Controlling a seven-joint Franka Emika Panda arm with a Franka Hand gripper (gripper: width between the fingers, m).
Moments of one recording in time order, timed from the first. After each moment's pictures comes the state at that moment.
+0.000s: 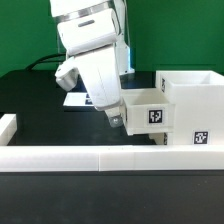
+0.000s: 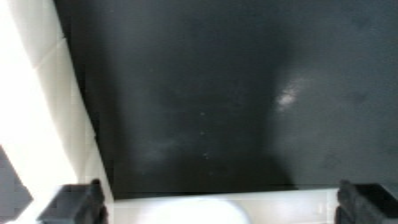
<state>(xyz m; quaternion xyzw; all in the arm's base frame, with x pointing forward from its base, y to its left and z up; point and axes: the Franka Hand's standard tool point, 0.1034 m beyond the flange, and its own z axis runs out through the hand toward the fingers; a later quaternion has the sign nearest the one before) 0.595 -0.030 0.055 -0.70 -0.70 -0.09 0.11</state>
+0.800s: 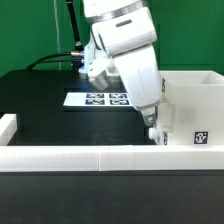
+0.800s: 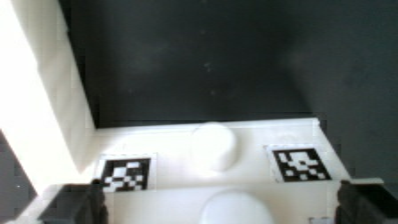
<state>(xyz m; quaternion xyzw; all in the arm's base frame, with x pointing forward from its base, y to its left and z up) 0.597 0.023 0.057 -0.70 -0.70 -0.10 0.12</state>
